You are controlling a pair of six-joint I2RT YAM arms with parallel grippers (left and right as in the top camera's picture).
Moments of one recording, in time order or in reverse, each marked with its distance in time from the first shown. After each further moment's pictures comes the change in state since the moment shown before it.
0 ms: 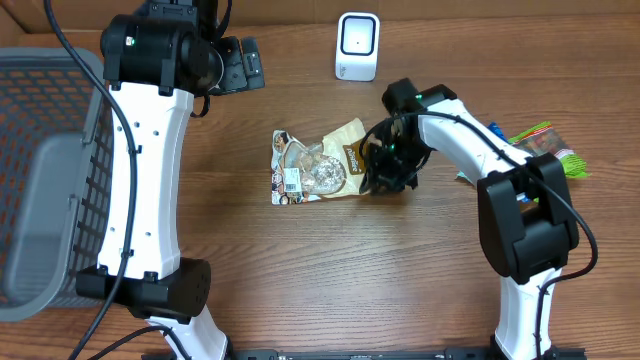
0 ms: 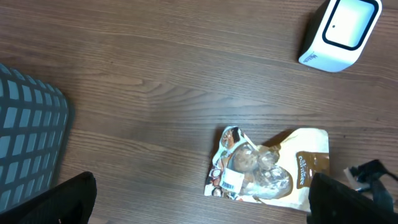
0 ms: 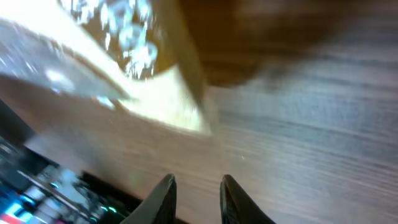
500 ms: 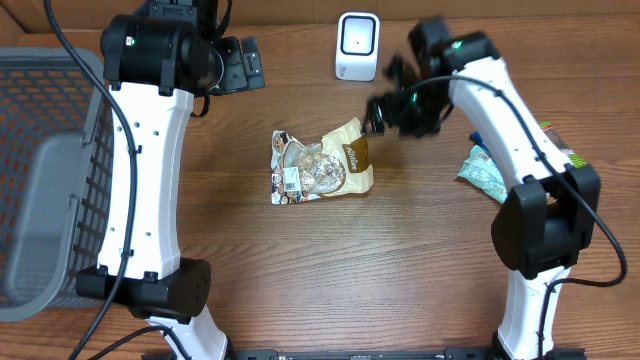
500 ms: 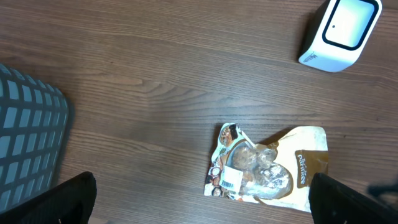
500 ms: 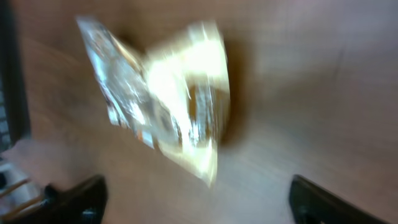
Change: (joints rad) left arm 0.000 0.000 0.000 0.000 0.000 0.000; right arm -0.095 0.000 0.424 -0.106 0.101 -0.332
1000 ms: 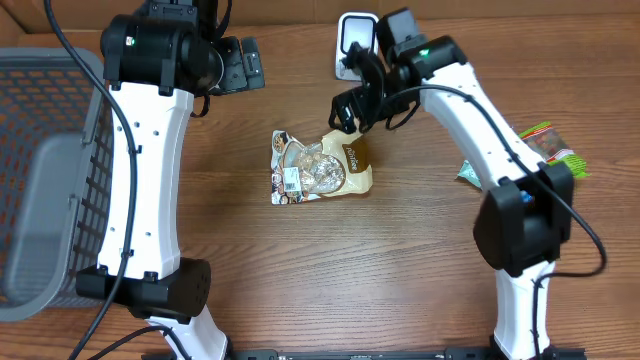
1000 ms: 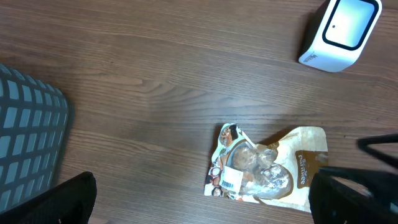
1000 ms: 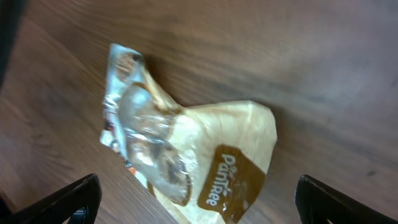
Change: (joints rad) left arm 0.000 0.000 0.000 0.000 0.000 0.000; right arm 0.095 0.060 -0.009 0.181 0.036 -0.129
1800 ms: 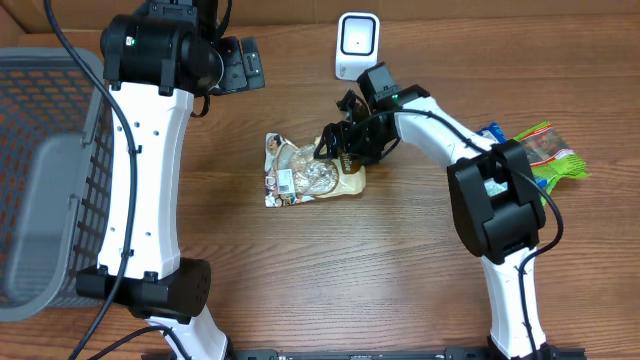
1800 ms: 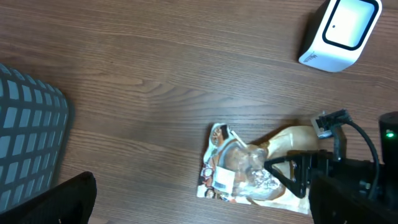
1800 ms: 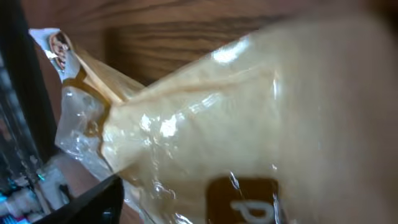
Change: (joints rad) left arm 0.000 0.000 0.000 0.000 0.000 0.000; right arm 0.046 0.115 -0.286 0.336 -0.226 0.417
